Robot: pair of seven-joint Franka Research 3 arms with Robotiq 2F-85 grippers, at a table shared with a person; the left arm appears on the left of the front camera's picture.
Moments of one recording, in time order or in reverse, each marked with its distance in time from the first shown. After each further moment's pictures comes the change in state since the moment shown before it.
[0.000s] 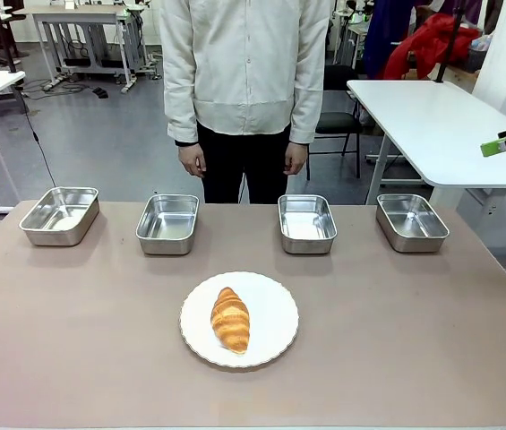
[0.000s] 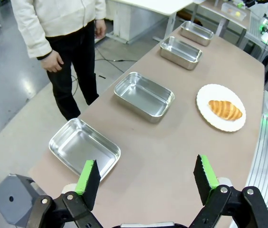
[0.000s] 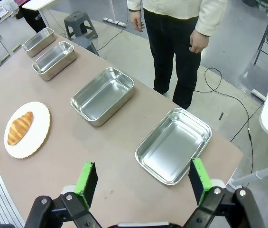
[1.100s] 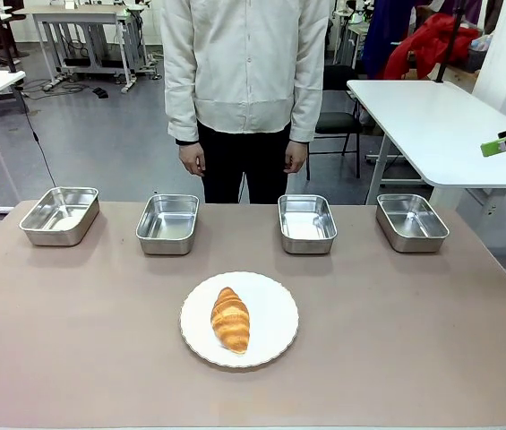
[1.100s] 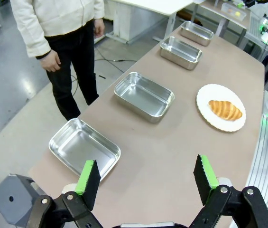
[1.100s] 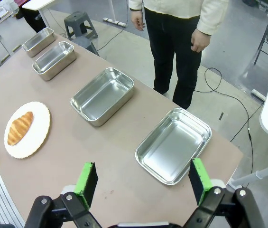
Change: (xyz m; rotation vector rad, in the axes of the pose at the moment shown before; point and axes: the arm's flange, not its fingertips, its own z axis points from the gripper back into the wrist) left arm 0.000 0.000 0.000 0.000 0.000 0.000; right arm 0.000 0.000 0.000 0.000 0.000 0.000
